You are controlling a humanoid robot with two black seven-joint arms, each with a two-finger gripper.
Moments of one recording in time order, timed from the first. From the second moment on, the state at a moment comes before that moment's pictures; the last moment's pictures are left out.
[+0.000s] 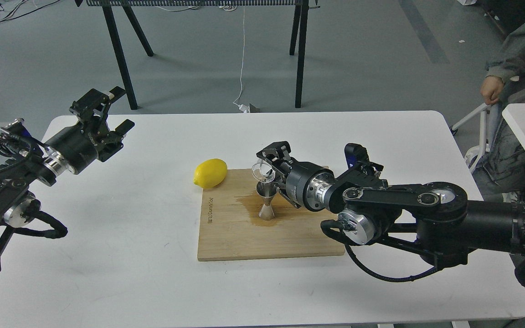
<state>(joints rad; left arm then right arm) -0.54 0.49 -0.96 -0.77 0.91 -0.49 -0.49 1.07 -0.26 -0.04 1.43 -0.12 -0.48 0.00</state>
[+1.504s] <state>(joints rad) -0.54 0.49 -0.96 -0.77 0.91 -0.49 -0.49 1.20 -0.27 -0.23 1.42 -0.24 -0.48 0.00</state>
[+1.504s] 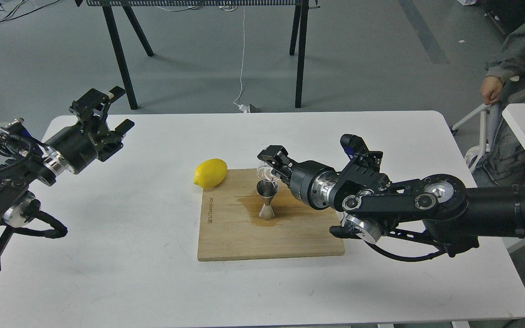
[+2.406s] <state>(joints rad) -0.54 0.49 -0.96 -0.77 0.91 -0.49 -0.49 1.27 -0.23 -0.33 1.39 -0.28 -0.48 0.01</state>
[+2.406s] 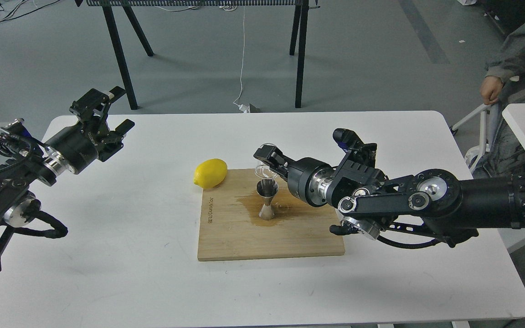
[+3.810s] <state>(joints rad) -0.54 0.49 -0.96 -0.77 0.91 -0.49 -0.49 1.36 -0.18 -0.46 1.37 -0.36 -0.48 0.02</state>
